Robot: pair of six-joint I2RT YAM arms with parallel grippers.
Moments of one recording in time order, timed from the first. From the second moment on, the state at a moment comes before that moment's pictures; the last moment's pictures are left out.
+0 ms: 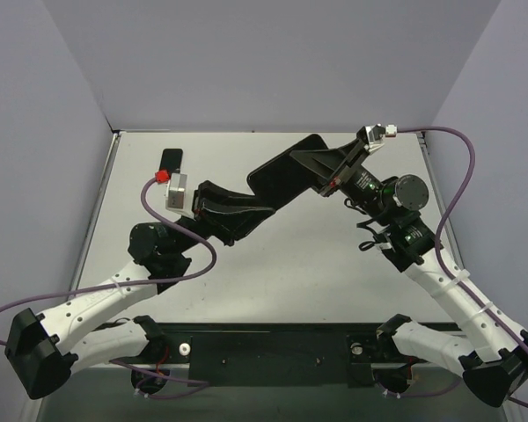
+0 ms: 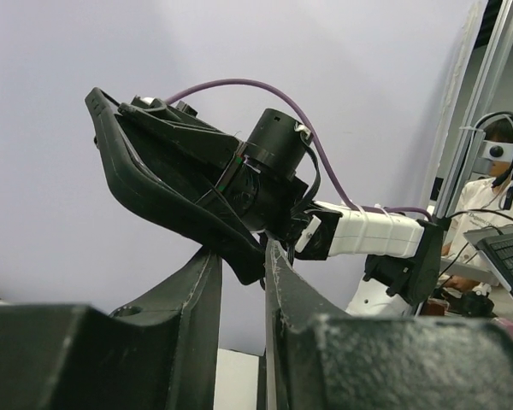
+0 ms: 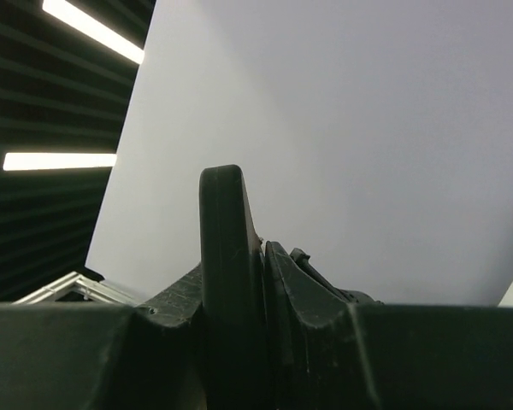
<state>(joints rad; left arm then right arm) -0.83 1.02 0.77 1.01 0.44 -0.66 0.60 1.01 1.04 0.36 -0.31 1.48</state>
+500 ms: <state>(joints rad) -0.72 1.10 0.73 1.16 0.45 -0.74 0.59 1.08 0.94 0.50 -0.23 1.69</state>
